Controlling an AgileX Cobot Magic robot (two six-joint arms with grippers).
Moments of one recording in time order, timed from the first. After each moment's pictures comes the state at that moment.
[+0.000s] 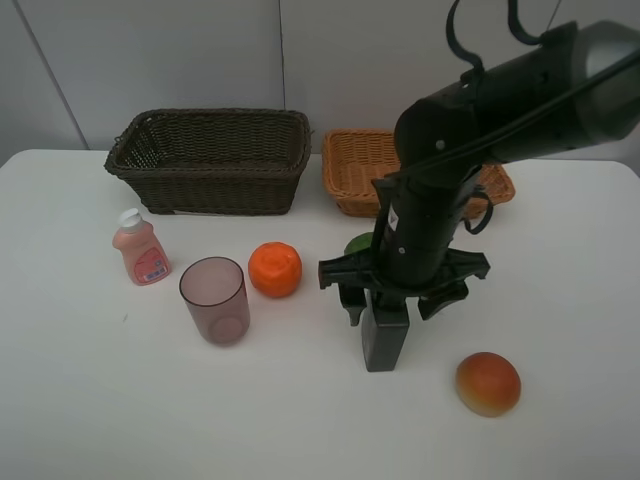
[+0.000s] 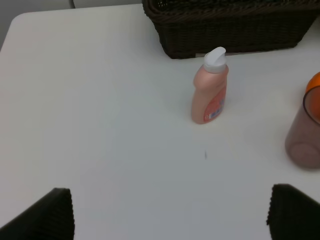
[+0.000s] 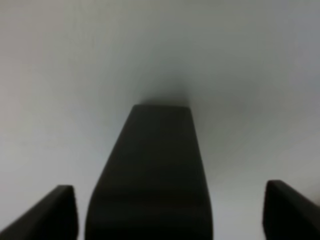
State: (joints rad) left arm -0.07 -0.01 -0.50 0.07 1.06 -0.04; right arm 0.73 1.82 -1.07 -0.09 0.86 0.71
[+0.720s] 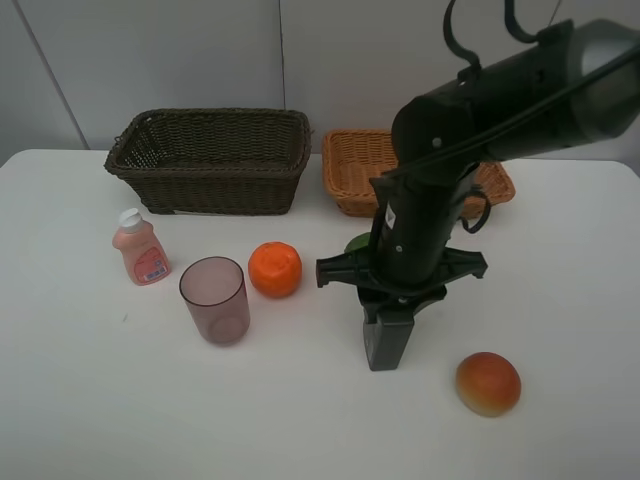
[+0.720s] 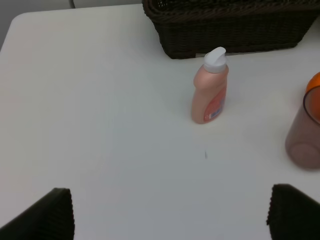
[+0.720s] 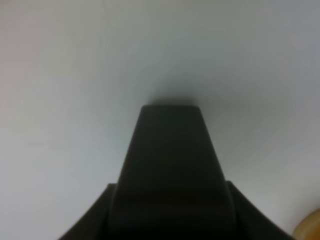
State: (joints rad) left arm -0.07 -0.01 -0.50 0.07 1.06 -0.04; right arm 0.73 1.82 -1.10 -0.09 0.89 0.71
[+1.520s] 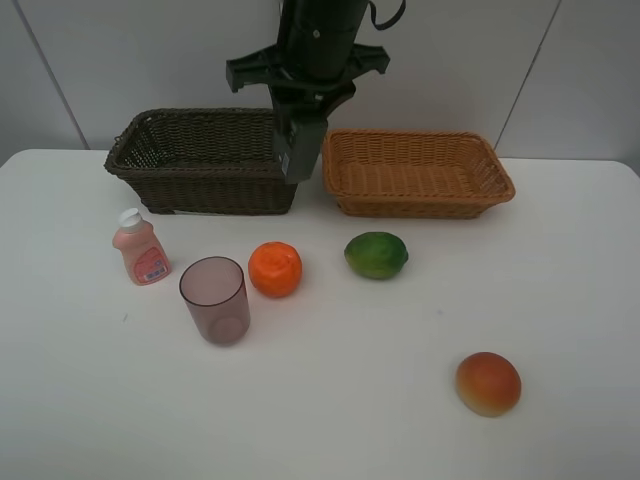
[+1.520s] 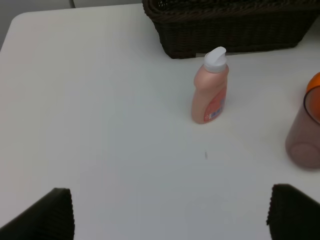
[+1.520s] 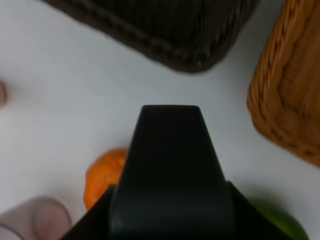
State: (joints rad) left arm -0.07 -0.01 -0.50 0.07 1.06 -0.04; right arm 0.70 2.15 -2.14 -0.12 1.22 0.28
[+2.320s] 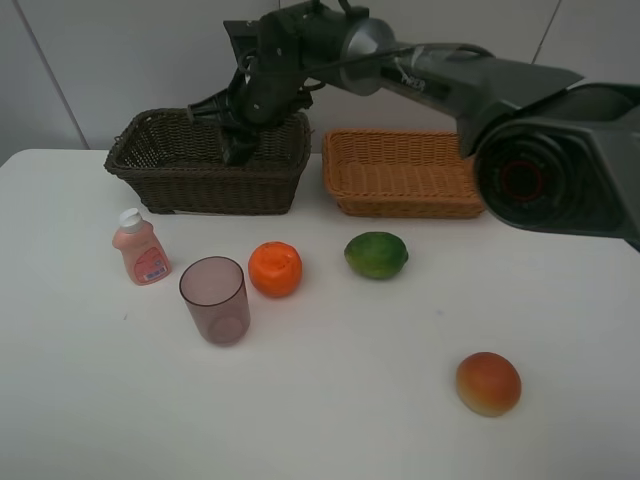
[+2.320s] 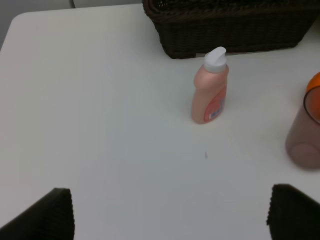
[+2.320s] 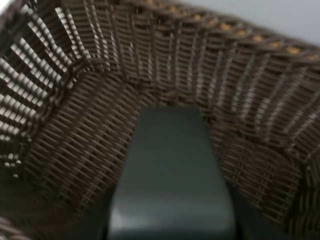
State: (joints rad) left arm -0.07 -0.01 -0.50 0.07 1.06 -0.04; right arm 0.70 2.52 -2.33 -0.14 0.71 0.28
